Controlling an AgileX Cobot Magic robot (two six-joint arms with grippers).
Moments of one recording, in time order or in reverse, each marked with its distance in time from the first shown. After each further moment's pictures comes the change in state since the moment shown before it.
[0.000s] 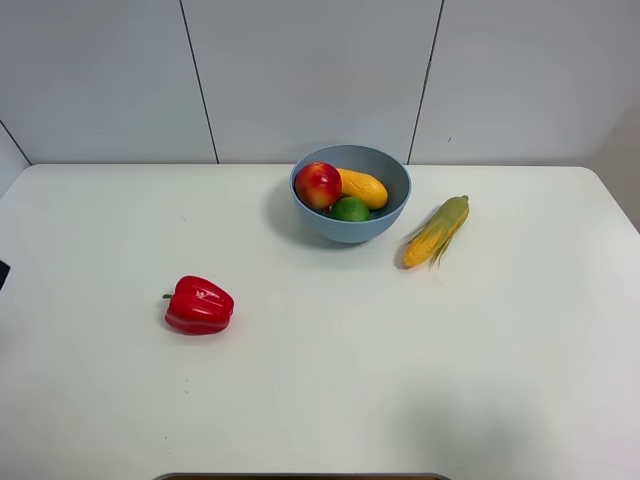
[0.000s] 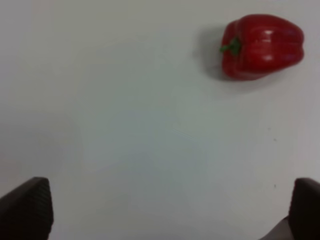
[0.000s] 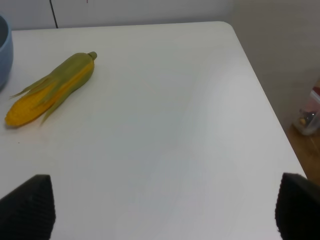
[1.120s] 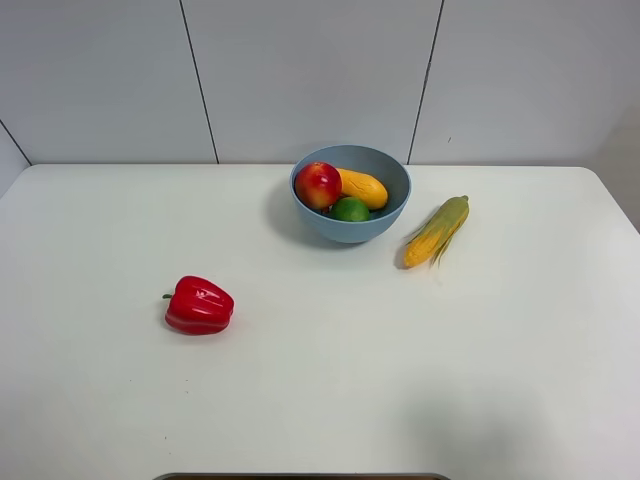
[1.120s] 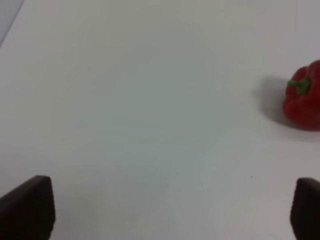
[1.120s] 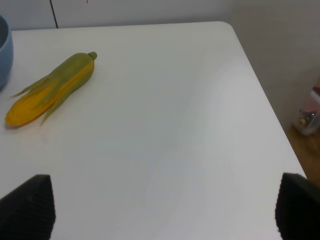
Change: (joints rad) left arm 0.380 -0.810 0.494 -0.096 -0.128 0.075; right arm 0.000 0.000 0.000 0.000 0.000 0.000
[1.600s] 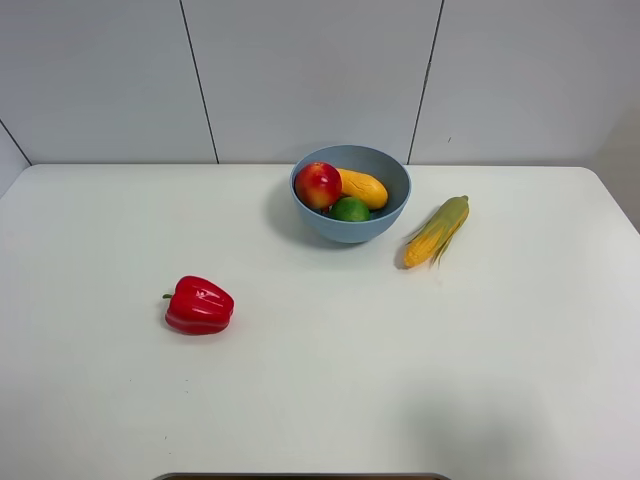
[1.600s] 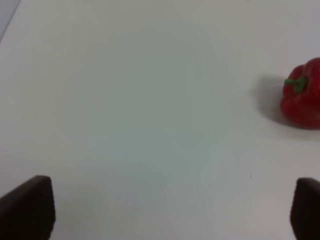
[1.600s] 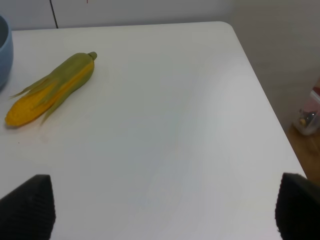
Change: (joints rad) left arm 0.000 0.000 0.000 -0.004 0.000 0.009; right arm 0.000 0.000 0.000 0.000 0.000 0.000
